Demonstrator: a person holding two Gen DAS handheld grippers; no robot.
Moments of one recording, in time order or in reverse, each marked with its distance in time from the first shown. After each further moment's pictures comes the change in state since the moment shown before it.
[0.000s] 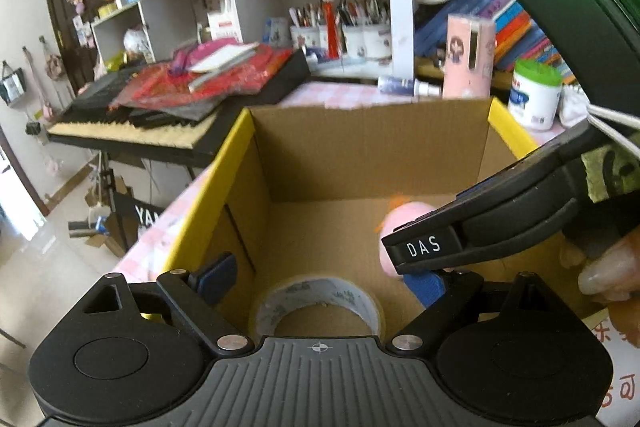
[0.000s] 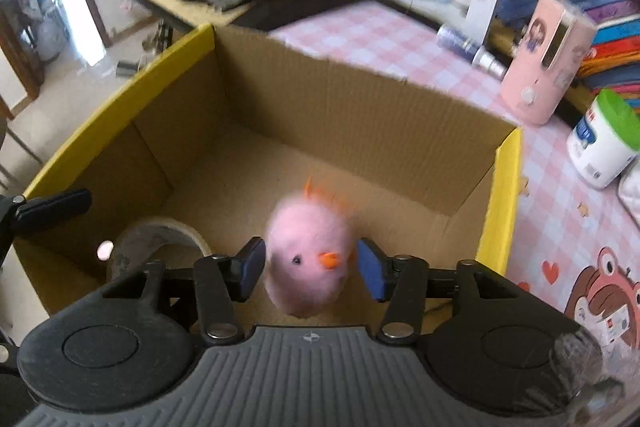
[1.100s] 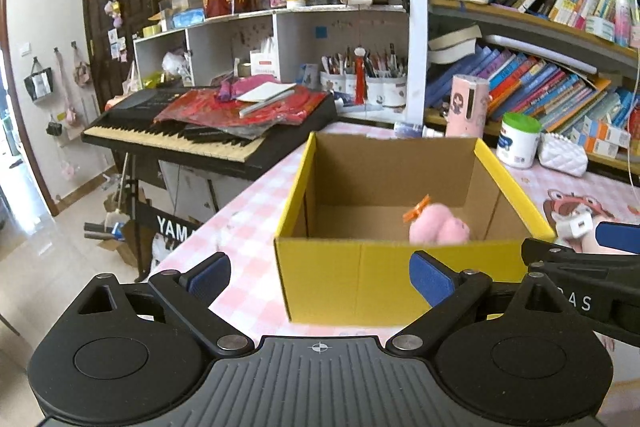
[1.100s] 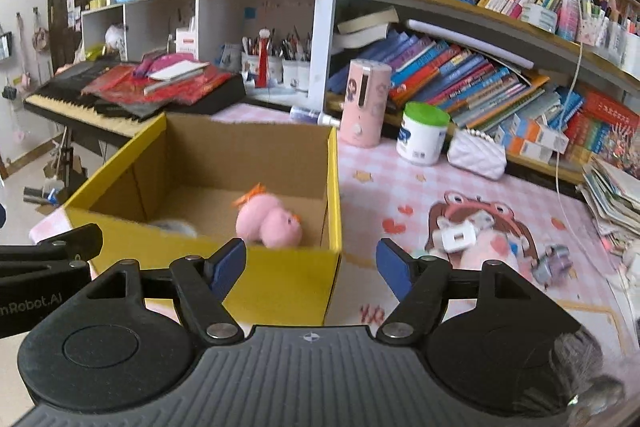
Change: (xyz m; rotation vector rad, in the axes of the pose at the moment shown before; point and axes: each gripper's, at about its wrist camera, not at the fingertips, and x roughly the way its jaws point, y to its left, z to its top) left arm -0.109 0.053 -0.051 -0.077 -0.123 -0.005; right arm -0.136 0.070 -0.135 0.249 -0.323 -0.387
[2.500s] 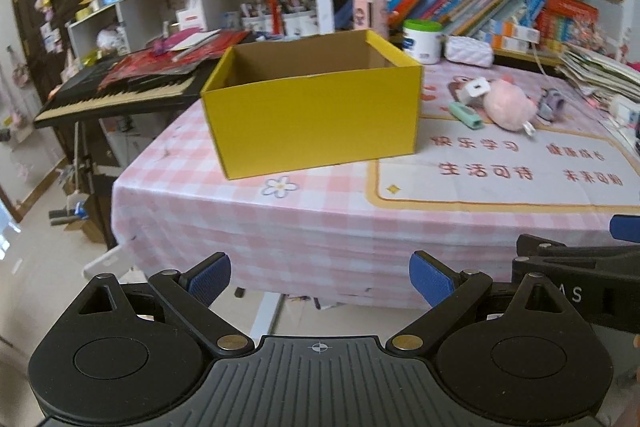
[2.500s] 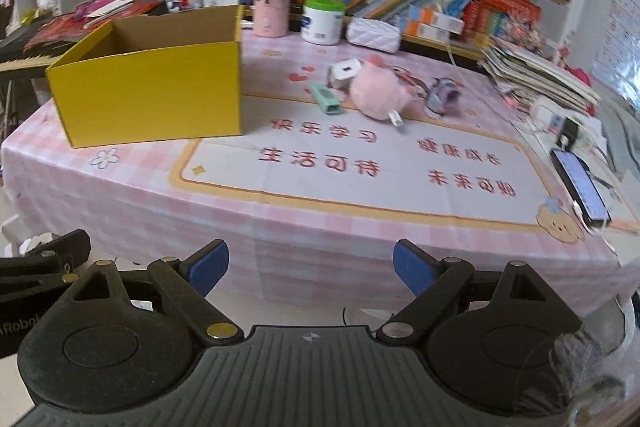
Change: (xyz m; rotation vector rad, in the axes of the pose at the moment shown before) left arm -0.083 -0.029 -0.099 0.180 0.141 -0.175; right arm -0.105 -0.022 -0.127 0.158 0.192 -0.209
